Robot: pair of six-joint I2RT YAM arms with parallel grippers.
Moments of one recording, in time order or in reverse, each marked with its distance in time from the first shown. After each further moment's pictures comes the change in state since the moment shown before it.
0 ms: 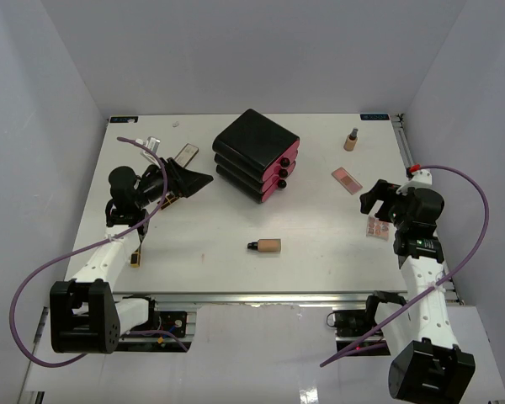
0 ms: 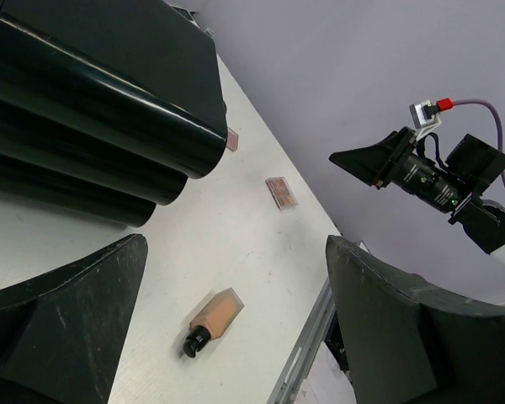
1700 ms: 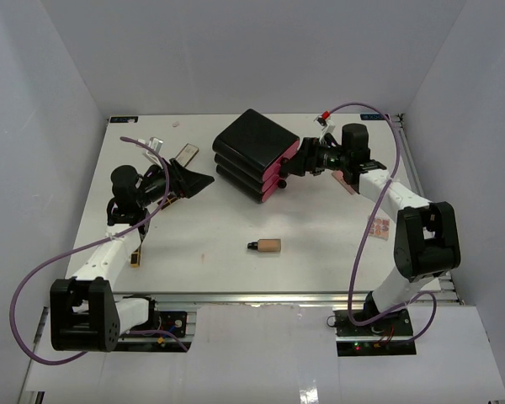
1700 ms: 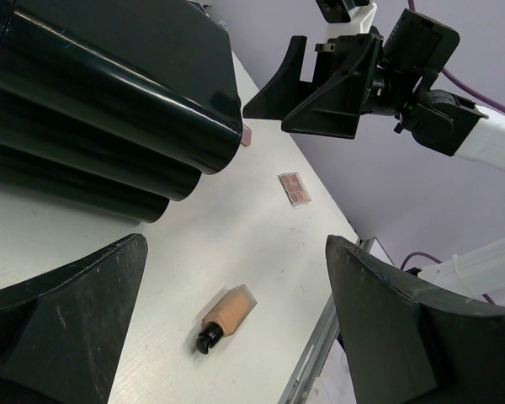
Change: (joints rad) left arm -0.008 0.011 0.006 -0.039 -0.017 0.056; right arm 0.429 0.858 0.561 0.269 -0.567 0.184
